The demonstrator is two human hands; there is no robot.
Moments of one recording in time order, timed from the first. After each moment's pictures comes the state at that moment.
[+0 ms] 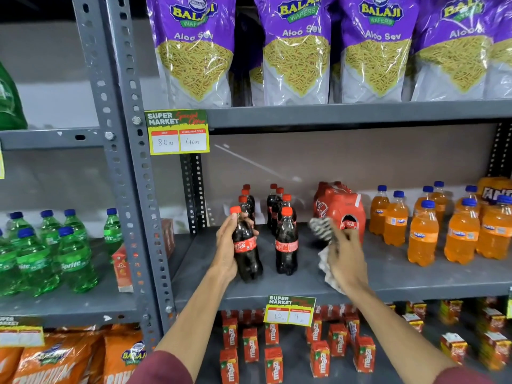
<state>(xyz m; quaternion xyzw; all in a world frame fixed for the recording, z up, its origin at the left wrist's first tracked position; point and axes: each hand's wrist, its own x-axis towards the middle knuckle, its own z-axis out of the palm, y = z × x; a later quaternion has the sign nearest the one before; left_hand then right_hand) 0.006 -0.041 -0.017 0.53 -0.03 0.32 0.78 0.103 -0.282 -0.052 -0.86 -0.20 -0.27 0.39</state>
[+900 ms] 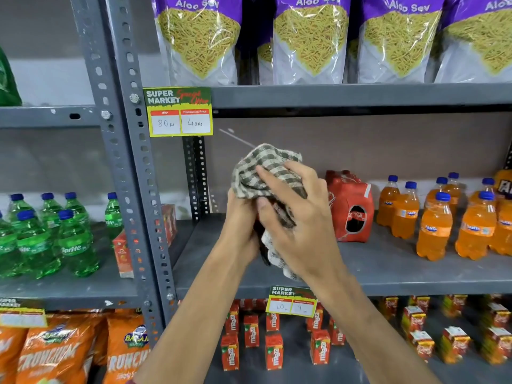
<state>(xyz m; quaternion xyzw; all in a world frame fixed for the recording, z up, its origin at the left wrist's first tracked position) -0.066 -0.115 0.068 0.52 -0.09 0.28 0.80 -0.049 -0.229 0.056 -0.68 -0.44 -0.40 0.44</state>
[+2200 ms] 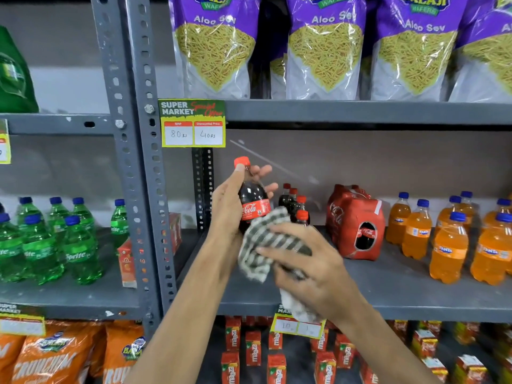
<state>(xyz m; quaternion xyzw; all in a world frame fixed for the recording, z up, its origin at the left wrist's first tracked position) -0.050 -0.075 0.092 0.47 -0.05 0.35 0.81 -0.018 -0.239 0.019 -0.62 -0.59 -0.40 0.33</state>
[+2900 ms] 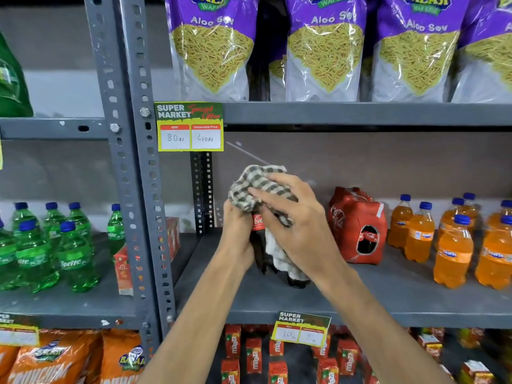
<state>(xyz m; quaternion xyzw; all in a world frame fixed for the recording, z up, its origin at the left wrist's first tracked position) -0.038 -0.082 0.072 0.51 -0.07 0.33 0.79 -0.006 -0.199 0.072 -0.64 -0.52 -0.37 0.43</state>
